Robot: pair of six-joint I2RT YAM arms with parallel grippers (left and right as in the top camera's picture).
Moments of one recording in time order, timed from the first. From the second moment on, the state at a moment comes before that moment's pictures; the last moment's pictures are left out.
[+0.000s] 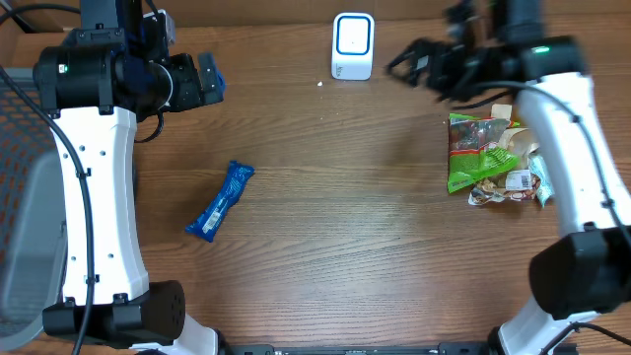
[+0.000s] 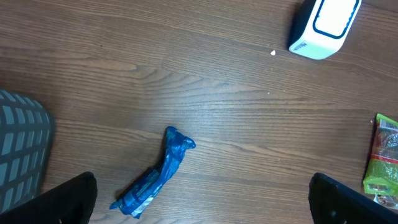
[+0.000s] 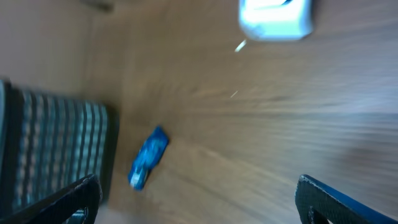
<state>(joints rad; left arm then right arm) 0.05 1.74 2.11 -1.43 0.12 -0.21 0.15 1.86 1.82 -0.94 -0.65 0.29</state>
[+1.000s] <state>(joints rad) -0.24 1.74 1.92 -1.46 0.09 -0.35 0.13 1.91 1.73 -0.95 -0.33 0.41</state>
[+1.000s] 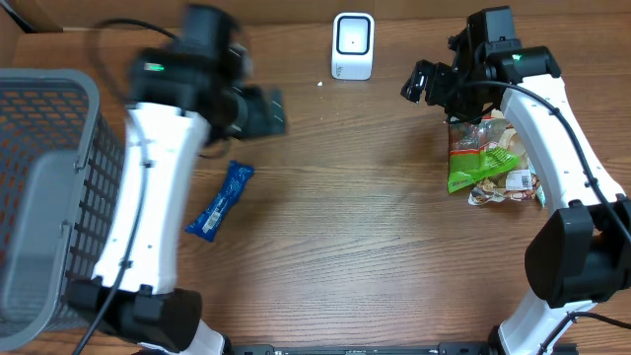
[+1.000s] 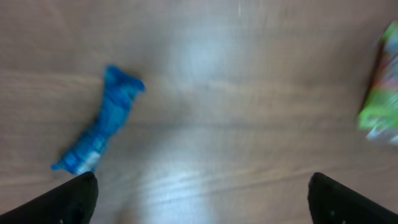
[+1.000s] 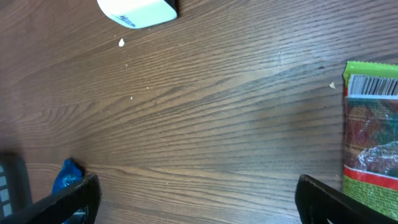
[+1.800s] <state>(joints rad) -0.13 1.75 1.34 -1.19 -0.07 -0.40 0.13 1.91 1.73 -0.98 -0.33 0.38</state>
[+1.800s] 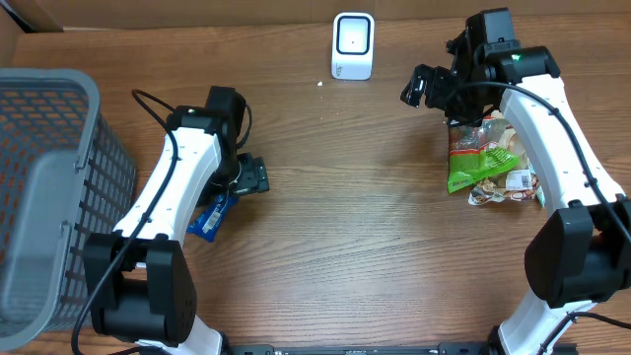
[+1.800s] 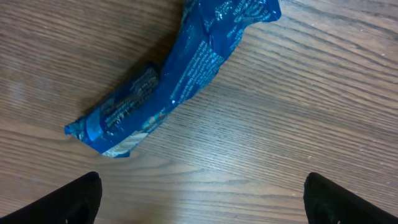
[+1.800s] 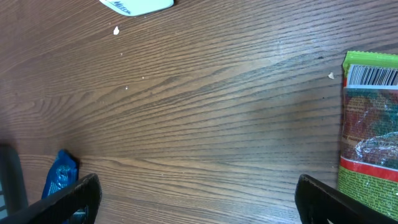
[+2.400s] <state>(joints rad) -0.12 1.74 1.06 -0.85 -0.21 -0.45 0.13 1.91 1.73 -0.98 -0.33 0.38</state>
